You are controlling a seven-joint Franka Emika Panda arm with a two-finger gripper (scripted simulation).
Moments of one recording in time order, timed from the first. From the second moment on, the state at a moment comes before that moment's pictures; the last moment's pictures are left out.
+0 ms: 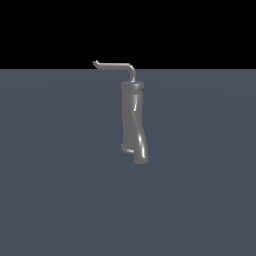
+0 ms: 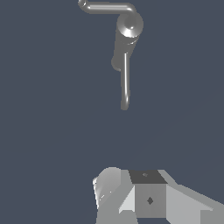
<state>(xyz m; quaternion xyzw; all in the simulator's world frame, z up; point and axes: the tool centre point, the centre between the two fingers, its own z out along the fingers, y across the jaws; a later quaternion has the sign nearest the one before) -0.249 0.009 0.472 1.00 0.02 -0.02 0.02</state>
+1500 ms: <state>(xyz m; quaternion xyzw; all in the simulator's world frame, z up) -0.212 0.021 0.478 1.00 -0.06 0.00 -0.01</state>
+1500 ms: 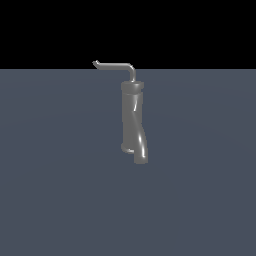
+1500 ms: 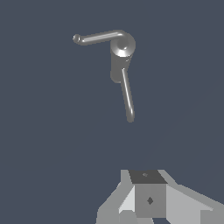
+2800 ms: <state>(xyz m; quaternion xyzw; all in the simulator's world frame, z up) -0.083 0.043 0.427 0.93 -0.36 -0.01 -0.02</state>
